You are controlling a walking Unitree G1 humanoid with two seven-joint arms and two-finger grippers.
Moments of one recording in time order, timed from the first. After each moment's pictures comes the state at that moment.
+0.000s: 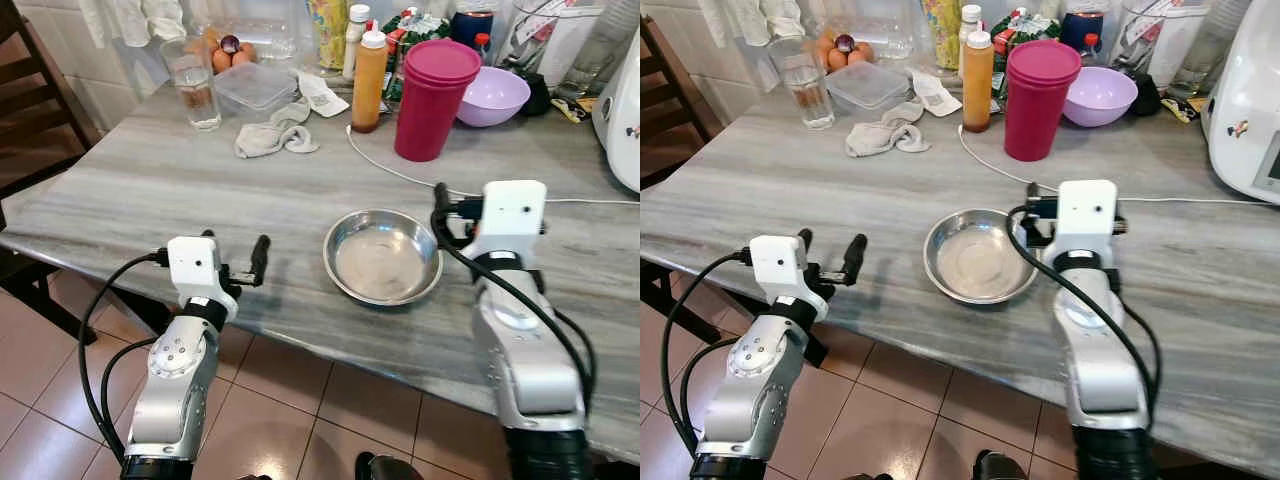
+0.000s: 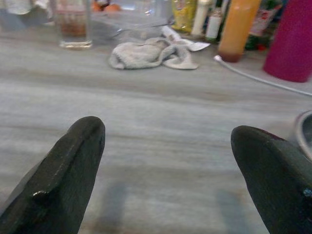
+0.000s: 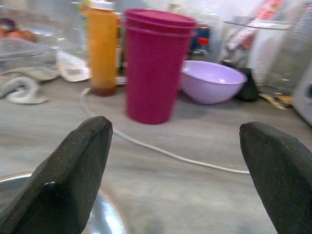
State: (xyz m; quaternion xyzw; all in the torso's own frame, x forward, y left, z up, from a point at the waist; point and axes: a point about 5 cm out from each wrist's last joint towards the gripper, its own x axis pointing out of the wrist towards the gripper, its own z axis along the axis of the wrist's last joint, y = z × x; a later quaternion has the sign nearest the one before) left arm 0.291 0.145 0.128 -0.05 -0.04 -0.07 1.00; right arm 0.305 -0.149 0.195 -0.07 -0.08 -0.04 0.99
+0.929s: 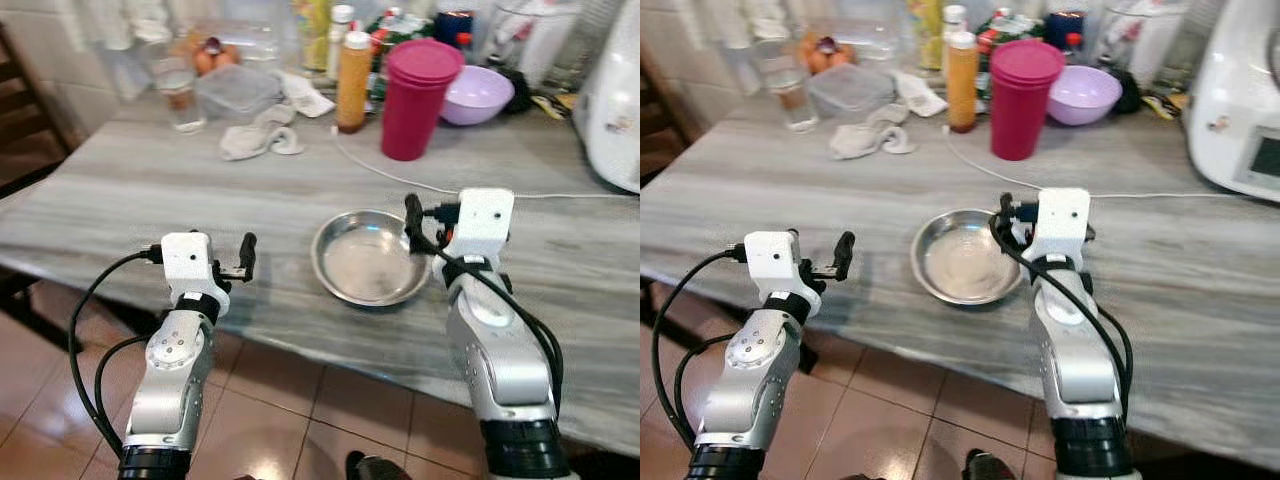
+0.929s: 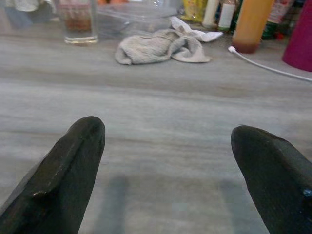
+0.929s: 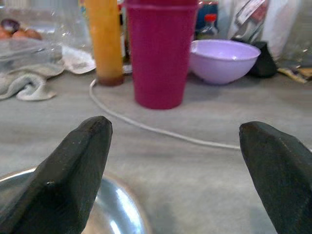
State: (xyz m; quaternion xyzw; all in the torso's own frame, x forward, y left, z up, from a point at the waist) left arm 0.297 0.154 0.128 -0.03 -0.02 -0.03 1.00; right arm 0.315 -0.137 0.183 -0.01 -0.06 -0.01 1.00
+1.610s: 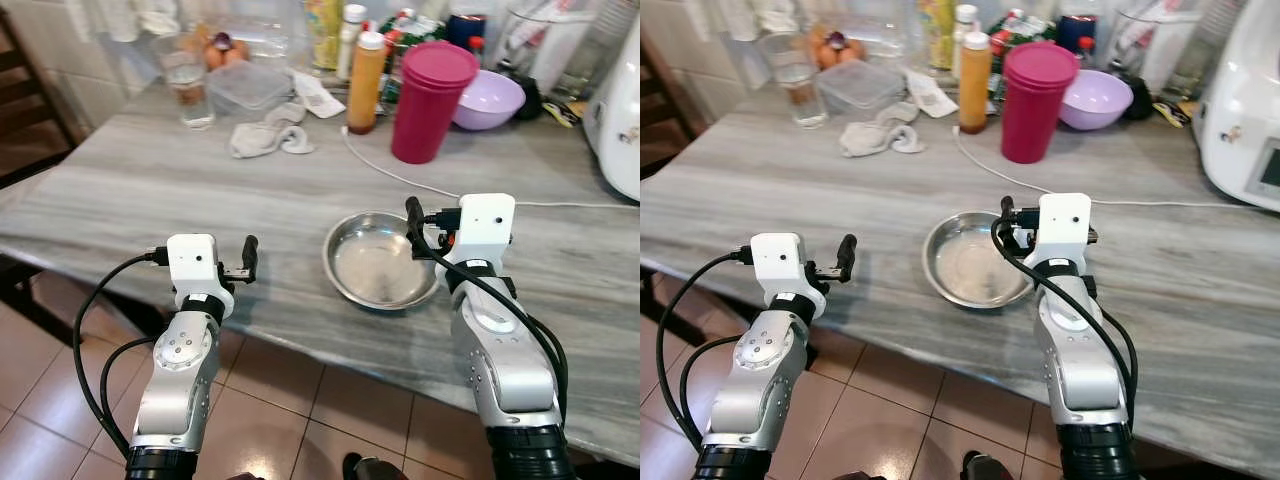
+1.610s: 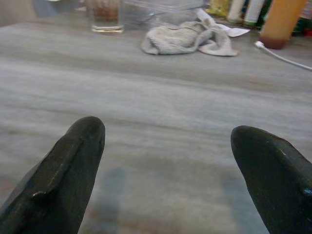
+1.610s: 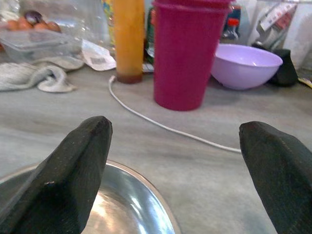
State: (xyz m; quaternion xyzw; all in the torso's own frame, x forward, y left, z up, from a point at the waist) left arm 0.297 0.147 0.125 -0.03 -0.01 -0.01 1.00; right arm 0.310 -0.141 0.178 -0.03 -0.06 0.00 1.00
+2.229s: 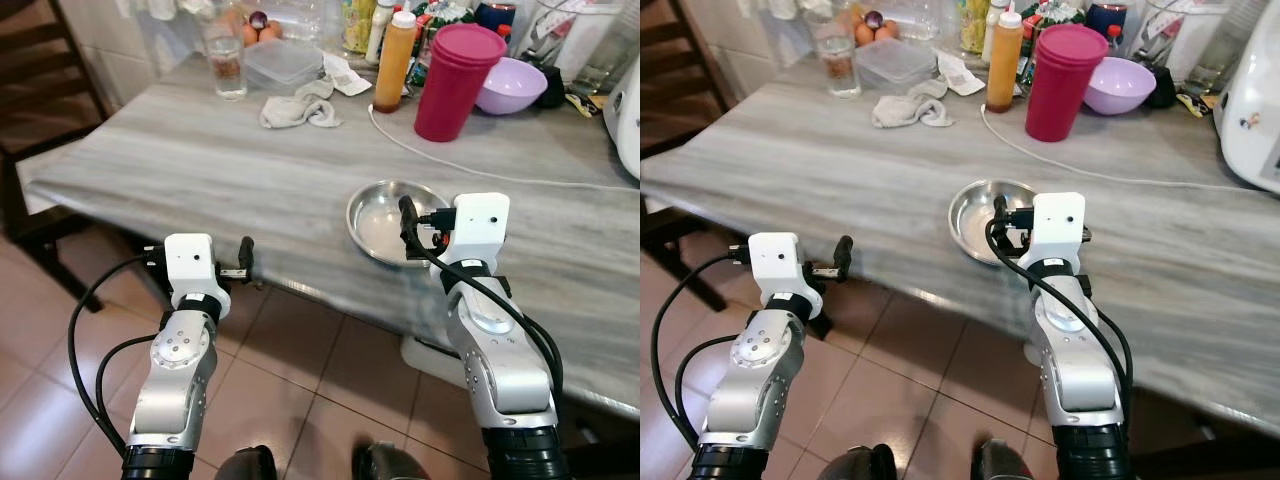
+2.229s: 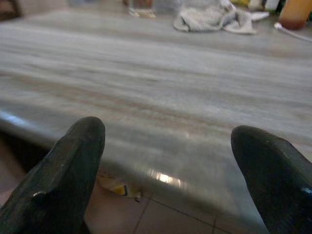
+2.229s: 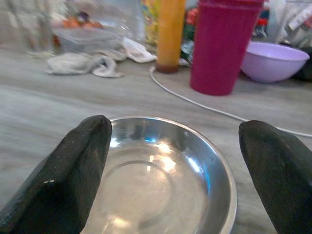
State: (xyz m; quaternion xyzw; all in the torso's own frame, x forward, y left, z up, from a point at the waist) left arm 0.298 0.148 0.126 -0.02 0.00 -0.01 1.00; right arm 0.309 -0.134 0.178 -0.02 -0.06 0.02 1.00
